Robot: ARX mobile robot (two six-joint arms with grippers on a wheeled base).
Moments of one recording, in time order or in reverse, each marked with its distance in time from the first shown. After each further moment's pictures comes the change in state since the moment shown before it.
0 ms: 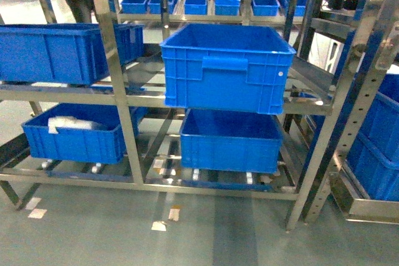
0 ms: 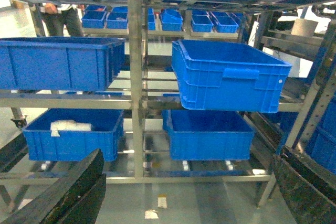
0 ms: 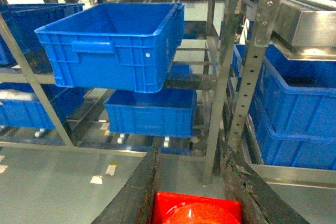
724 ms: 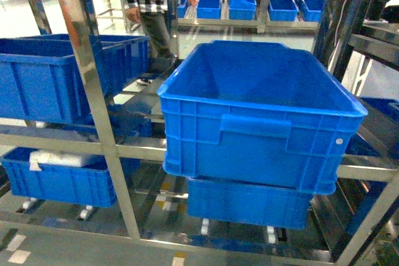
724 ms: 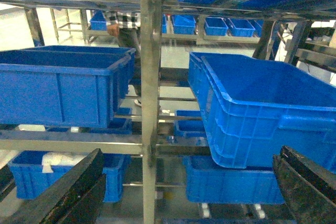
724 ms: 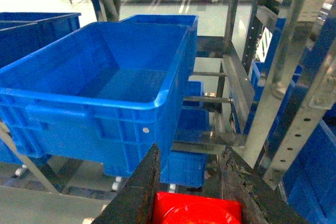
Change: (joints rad) left arm 0.002 0.000 0.000 -0.001 0.000 0.000; right arm 0.000 0.002 0.000 -0.003 0.000 0.000
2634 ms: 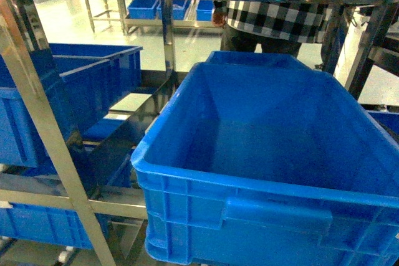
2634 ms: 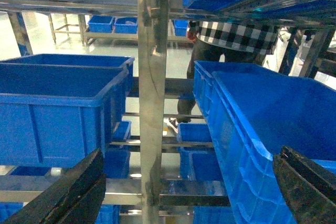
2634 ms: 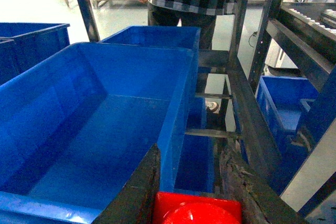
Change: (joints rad) left arm -0.001 0.000 0.000 0.002 0.000 0.000; right arm 0.000 0.003 0.000 0.004 0.000 0.000
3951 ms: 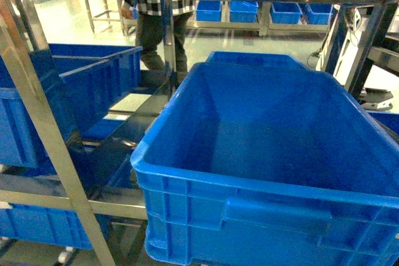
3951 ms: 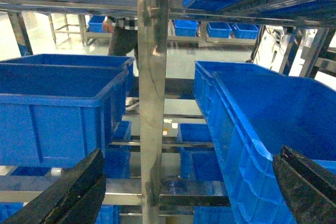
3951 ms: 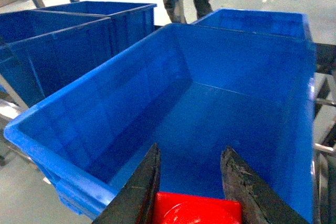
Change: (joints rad) left arm 0.000 0.000 0.000 0.000 0.000 0.000; right arm 0.278 0.348 0.060 0.231 -0.035 0.067
